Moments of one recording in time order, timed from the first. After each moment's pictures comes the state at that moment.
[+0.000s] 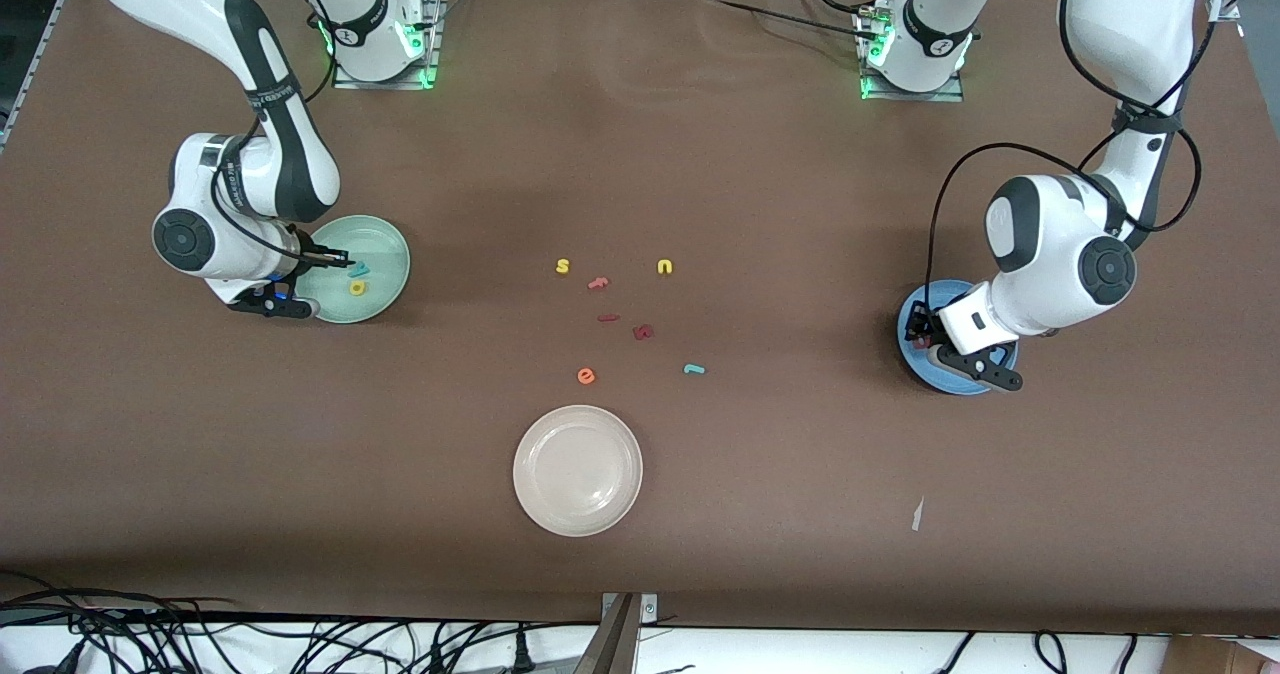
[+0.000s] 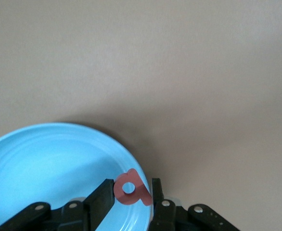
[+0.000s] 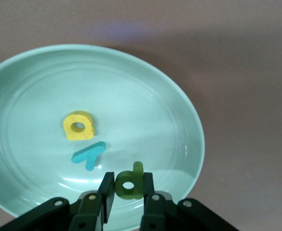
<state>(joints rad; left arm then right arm) -0.13 0.41 0.06 -2.01 -0.26 2.33 0.45 0.38 0.36 -0.36 -2.21 0.10 2.21 0.05</state>
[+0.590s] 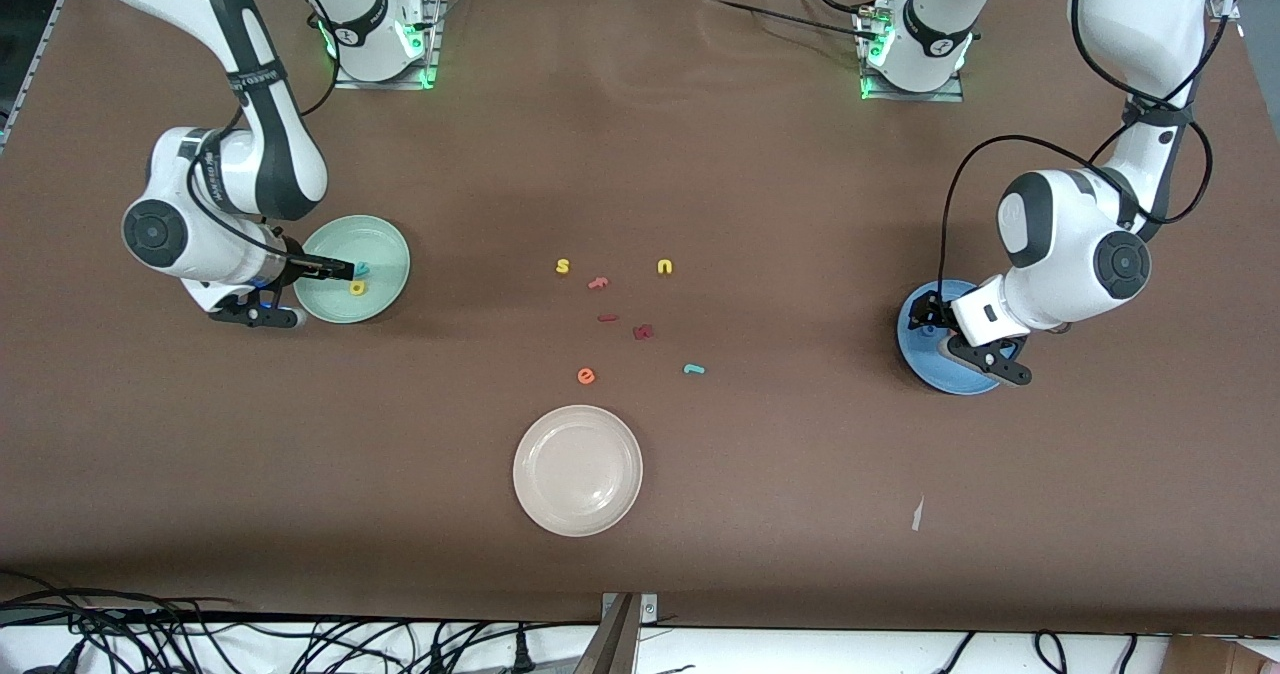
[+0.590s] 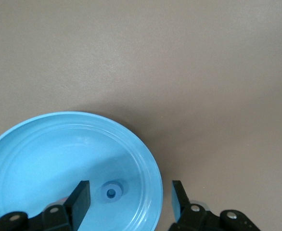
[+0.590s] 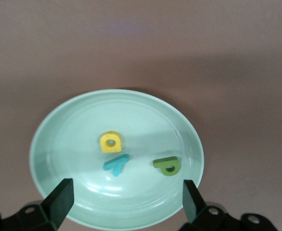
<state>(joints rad) -0.12 0.40 0.06 -2.02 -0.26 2.33 0.50 0.38 0.30 -0.35 -2.11 0.11 2.13 0.05</state>
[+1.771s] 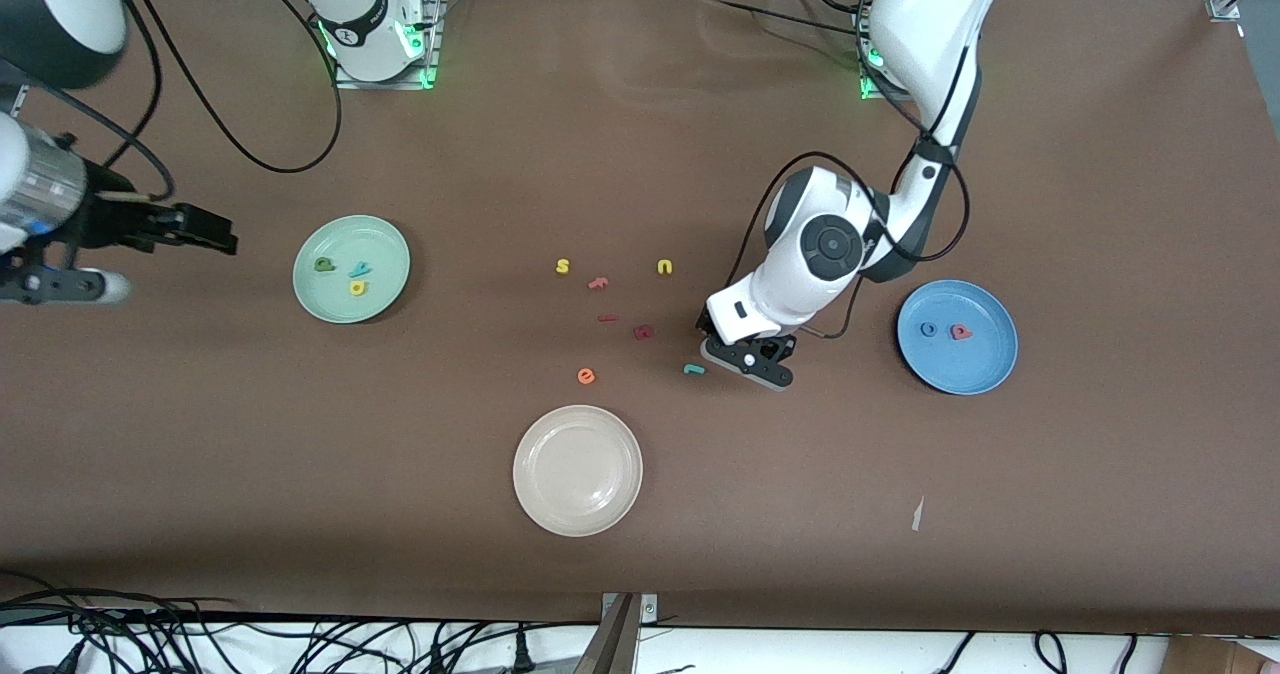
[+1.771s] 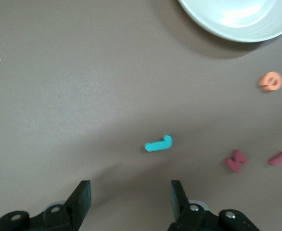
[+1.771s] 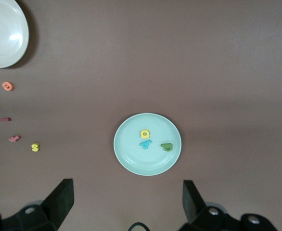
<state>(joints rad) -0.60 0.67 0.08 -1.66 -0.27 2.46 0.06 0.30 0.21 -0.30 -1.40 0.10 1.51 0.03</state>
